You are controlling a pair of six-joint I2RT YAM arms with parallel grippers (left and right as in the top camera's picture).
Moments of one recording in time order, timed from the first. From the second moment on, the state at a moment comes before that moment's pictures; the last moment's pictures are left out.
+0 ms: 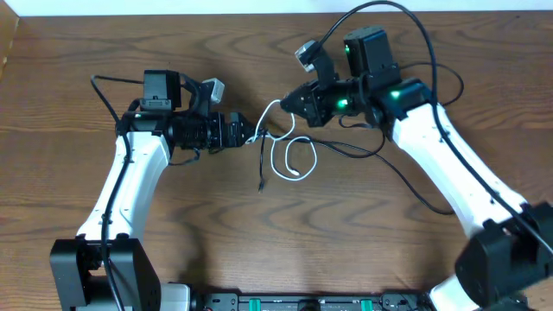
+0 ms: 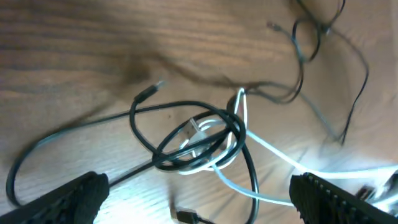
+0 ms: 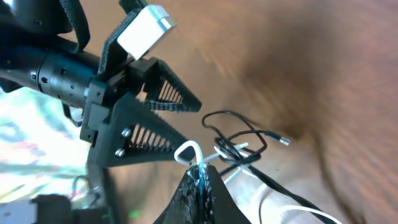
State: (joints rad) left arm -0.01 1.57 1.14 -0.74 0.65 -0.01; right arm 0.43 1.75 1.48 -0.51 -0.80 0.13
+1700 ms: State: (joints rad) left arm -0.01 1.71 1.03 -0.57 0.83 0.43; right arm 0.31 1.80 1.48 -0.51 -1.11 0.13
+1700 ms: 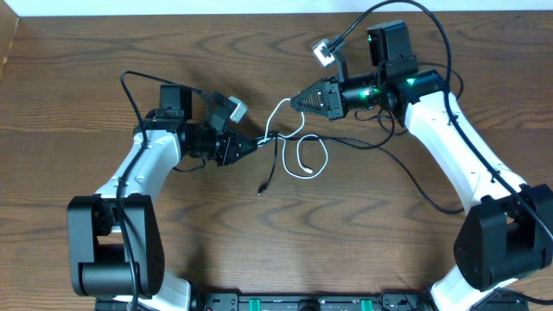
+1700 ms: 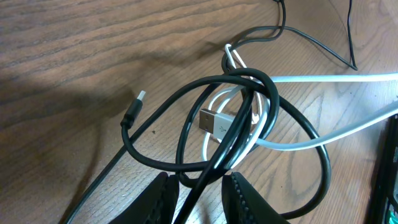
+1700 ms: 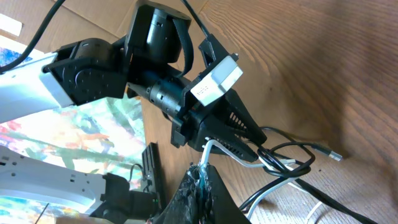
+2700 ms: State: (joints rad) left arm -0.05 1.76 1.03 -0.54 0.83 0.43; right arm 0.31 1.80 1.48 -0.51 -1.11 0.13
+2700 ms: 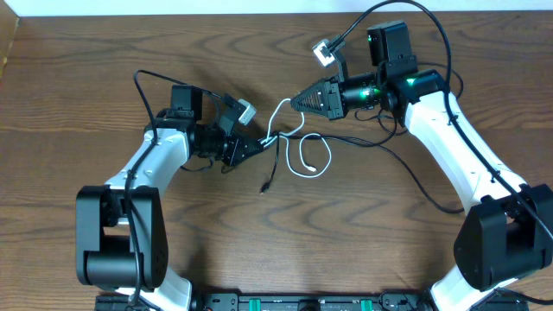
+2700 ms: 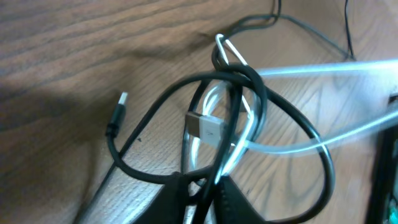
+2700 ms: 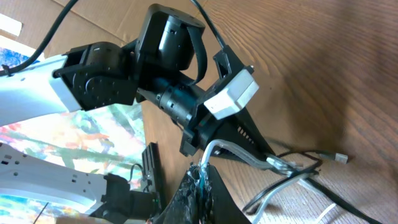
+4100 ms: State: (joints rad) left arm 0.11 1.76 1.03 -0.47 0.84 0.06; right arm 0.41 1.80 1.48 -0.73 -1.00 -0.09
